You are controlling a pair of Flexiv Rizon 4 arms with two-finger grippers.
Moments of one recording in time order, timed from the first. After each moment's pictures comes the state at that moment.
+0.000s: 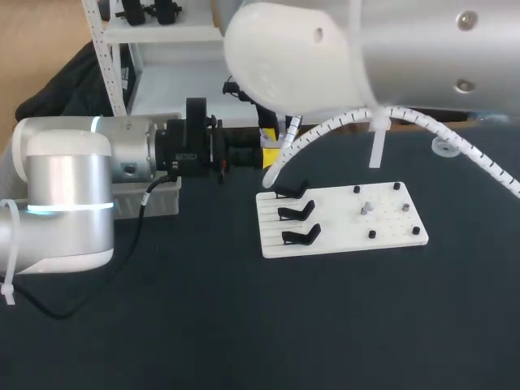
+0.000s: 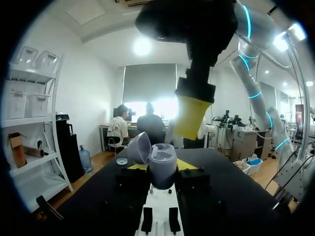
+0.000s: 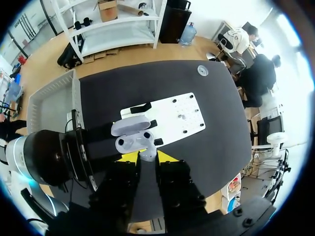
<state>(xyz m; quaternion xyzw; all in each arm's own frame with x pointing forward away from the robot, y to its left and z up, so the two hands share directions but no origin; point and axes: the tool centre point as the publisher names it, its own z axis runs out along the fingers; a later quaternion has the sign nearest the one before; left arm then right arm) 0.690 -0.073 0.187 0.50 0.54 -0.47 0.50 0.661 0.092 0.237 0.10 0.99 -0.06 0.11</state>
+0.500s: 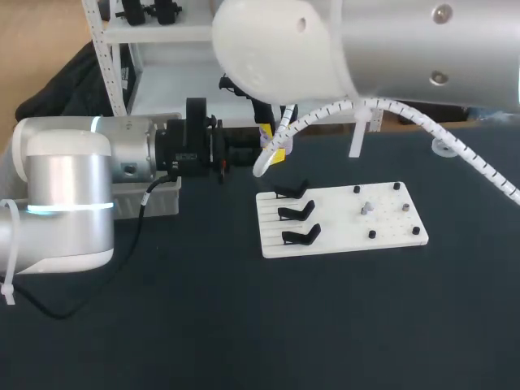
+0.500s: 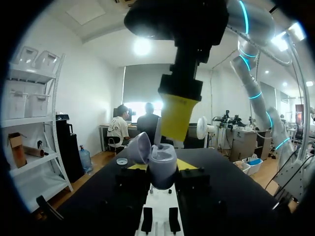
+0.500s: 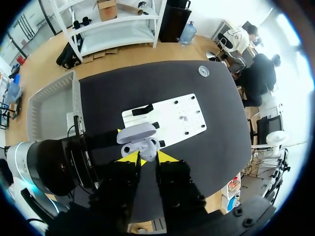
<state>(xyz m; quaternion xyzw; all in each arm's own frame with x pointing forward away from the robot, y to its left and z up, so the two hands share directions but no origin) 0.690 -0.073 0.187 0.50 0.54 -0.47 0.50 0.673 0.097 0.239 0.10 0.99 -0.06 0.11</state>
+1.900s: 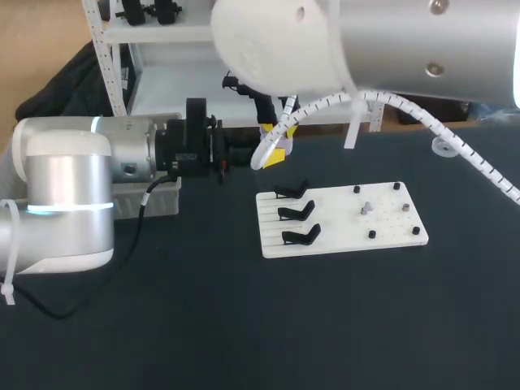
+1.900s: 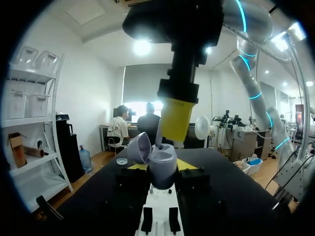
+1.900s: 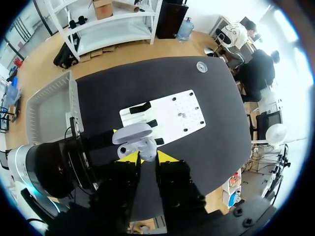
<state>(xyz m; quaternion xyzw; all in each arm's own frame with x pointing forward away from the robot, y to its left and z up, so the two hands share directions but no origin) 0.690 -0.073 0.187 0.50 0.54 -0.47 0.50 0.671 0.092 0.237 0.12 0.99 -0.06 0.09</state>
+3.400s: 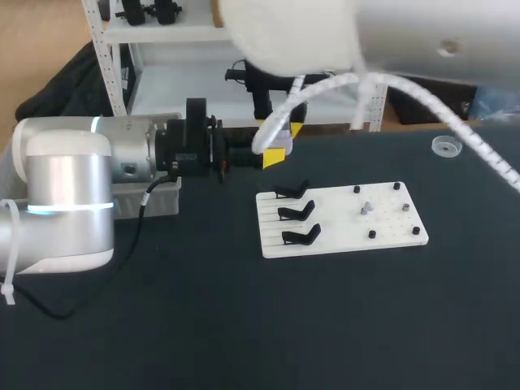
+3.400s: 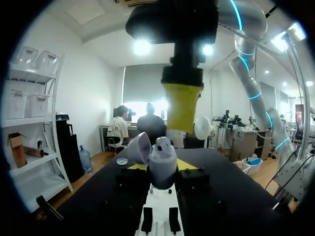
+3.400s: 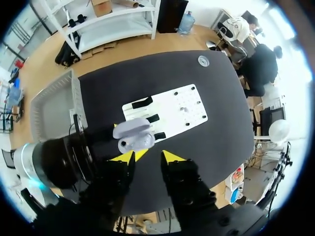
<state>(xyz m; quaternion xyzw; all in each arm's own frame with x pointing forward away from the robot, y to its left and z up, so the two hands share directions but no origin) 0.691 -0.073 0.187 0.50 0.54 -0.47 0.50 0.660 0.090 0.248 0.11 0.99 -0.03 0.07</state>
